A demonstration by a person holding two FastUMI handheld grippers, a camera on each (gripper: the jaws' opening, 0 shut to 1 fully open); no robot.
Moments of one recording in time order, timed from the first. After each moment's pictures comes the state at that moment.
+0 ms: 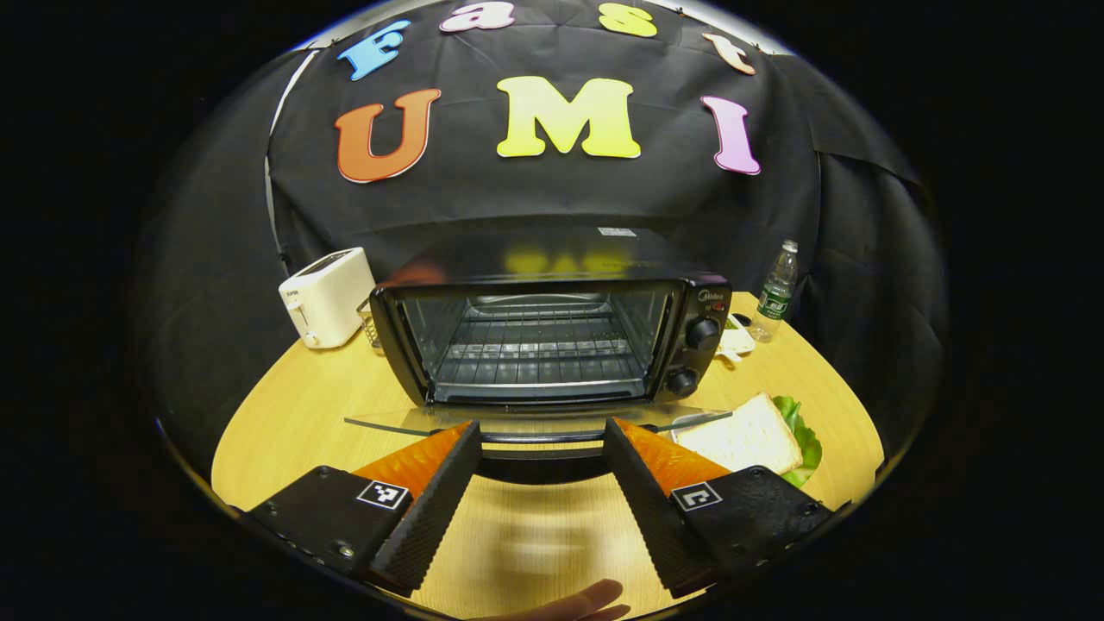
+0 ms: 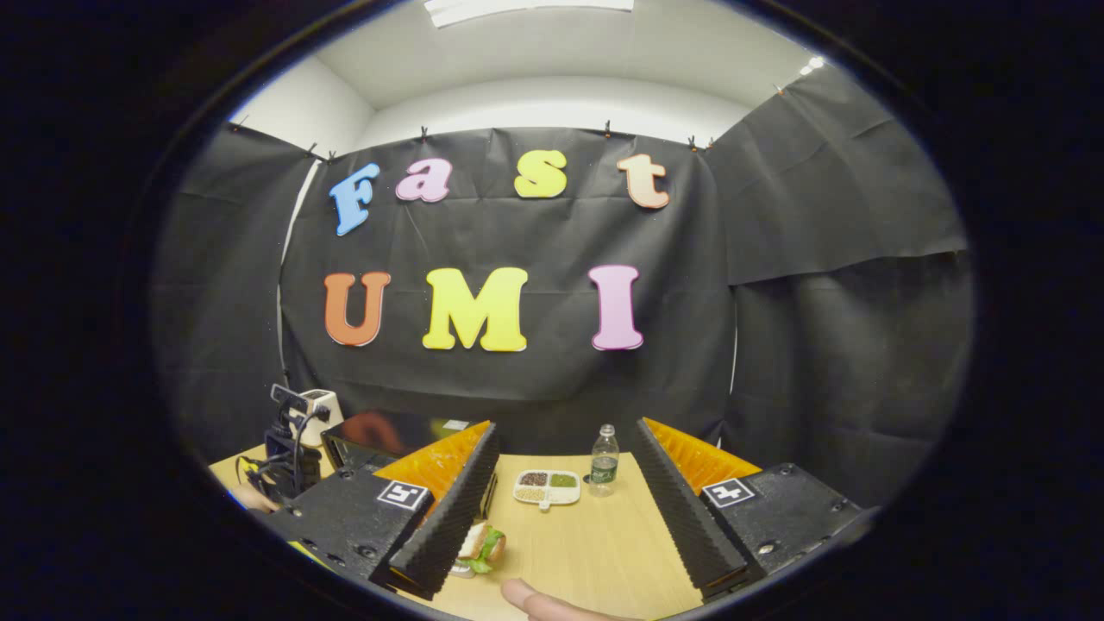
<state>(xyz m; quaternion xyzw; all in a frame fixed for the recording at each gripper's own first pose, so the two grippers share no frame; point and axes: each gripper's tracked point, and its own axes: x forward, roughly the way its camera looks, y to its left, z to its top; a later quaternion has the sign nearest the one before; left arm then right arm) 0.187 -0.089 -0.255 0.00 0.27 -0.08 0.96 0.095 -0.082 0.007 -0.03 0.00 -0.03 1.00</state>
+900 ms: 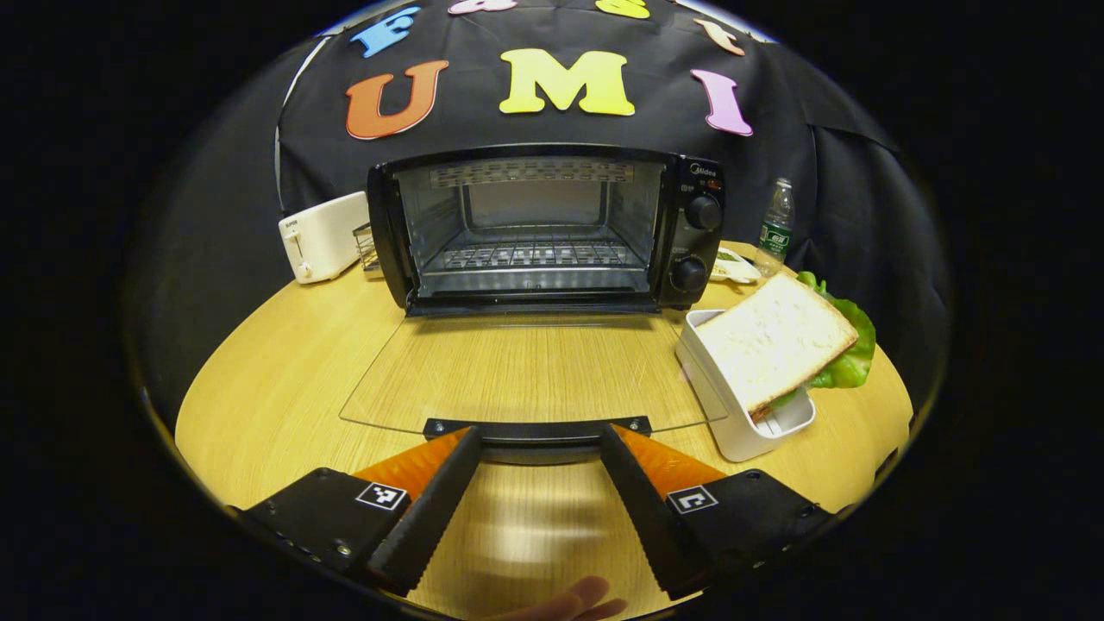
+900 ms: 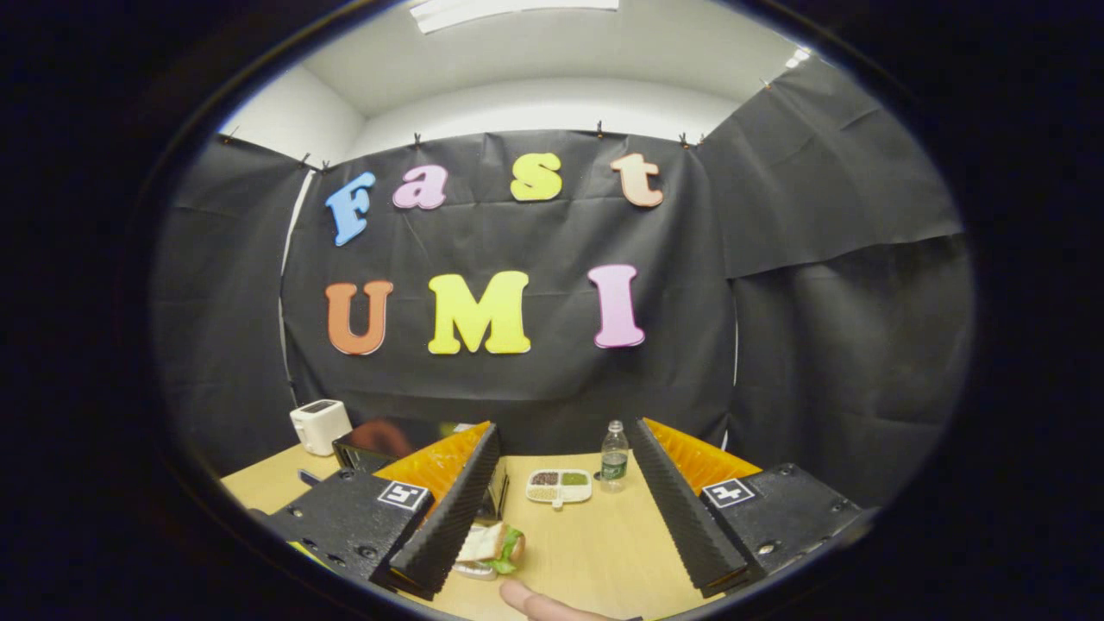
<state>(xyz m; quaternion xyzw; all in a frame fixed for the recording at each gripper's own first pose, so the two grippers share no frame) 0.137 -0.094 -0.357 0.00 0.31 -0.08 0.95 0.091 -0.076 -0.006 0.00 0.00 -0.04 1.00</state>
